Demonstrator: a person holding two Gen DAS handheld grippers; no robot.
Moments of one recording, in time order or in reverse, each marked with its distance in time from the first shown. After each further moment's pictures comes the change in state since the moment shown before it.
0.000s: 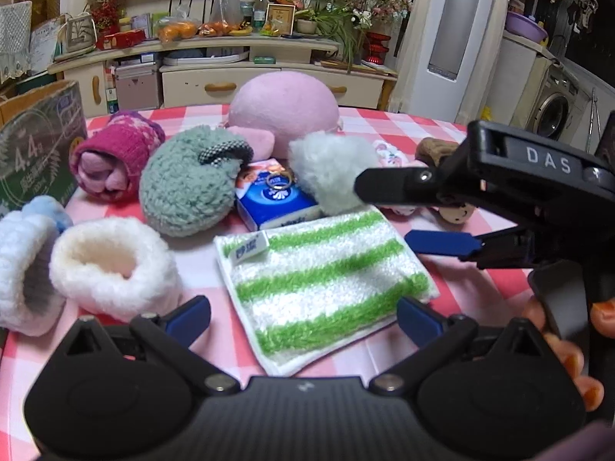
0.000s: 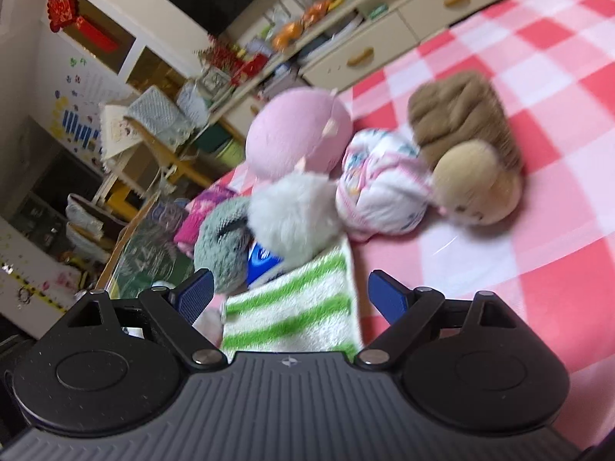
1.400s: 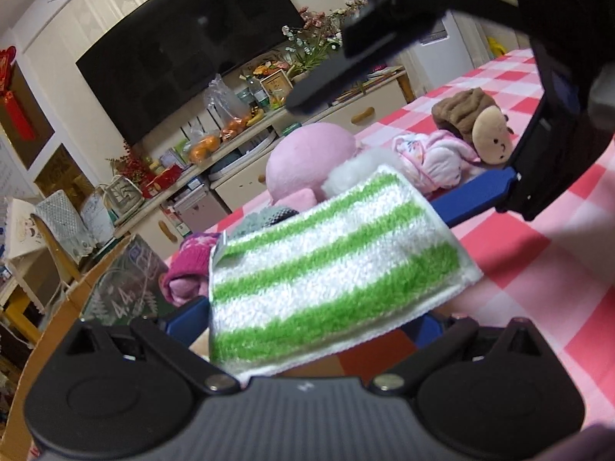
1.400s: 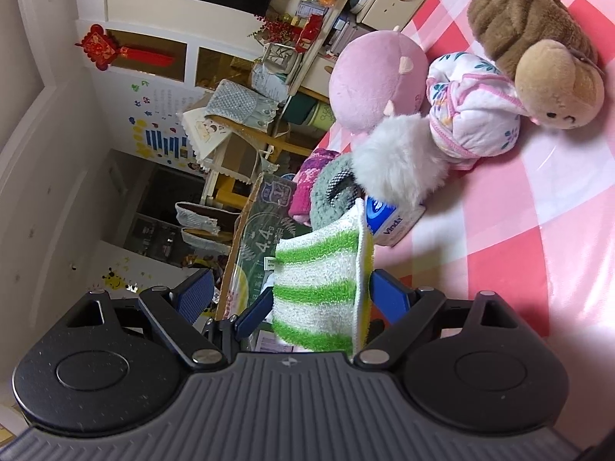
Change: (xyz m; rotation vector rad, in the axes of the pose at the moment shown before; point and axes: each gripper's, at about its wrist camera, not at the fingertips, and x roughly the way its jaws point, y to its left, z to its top) left arm -0.012 -0.036 -0.017 0.514 -0.178 0.403; right arm -0.005 0.000 -0.008 0.246 0.125 0.388
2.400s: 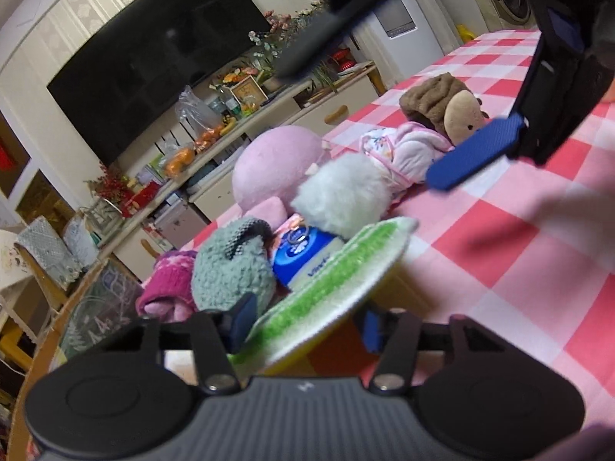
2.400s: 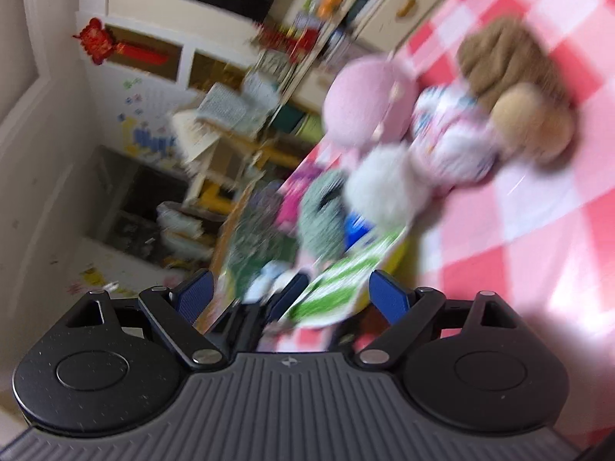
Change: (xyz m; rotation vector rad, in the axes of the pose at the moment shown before) left arm 0.009 -0.013 0.005 0.086 -0.015 -0.070; right arm -0.031 0.008 0.003 -0.083 -0.069 -0.108
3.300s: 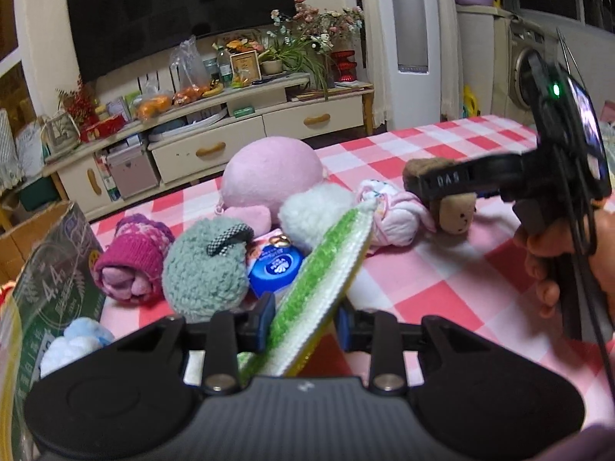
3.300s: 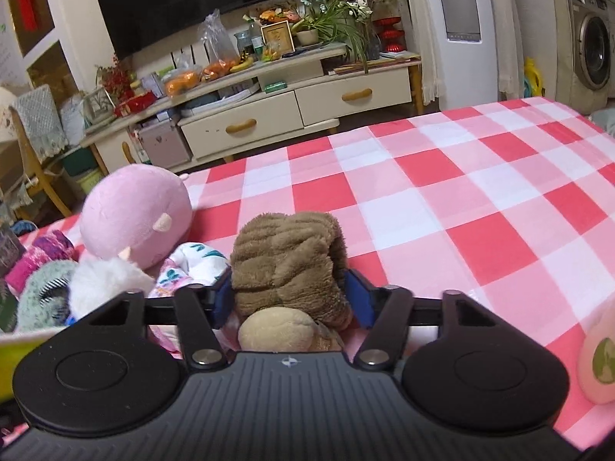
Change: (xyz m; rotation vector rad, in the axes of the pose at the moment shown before) left arm -0.001 0.051 0.016 -0.362 0.036 -0.249; right arm 0.027 0.001 0.032 -0.403 -0.297 -0.797
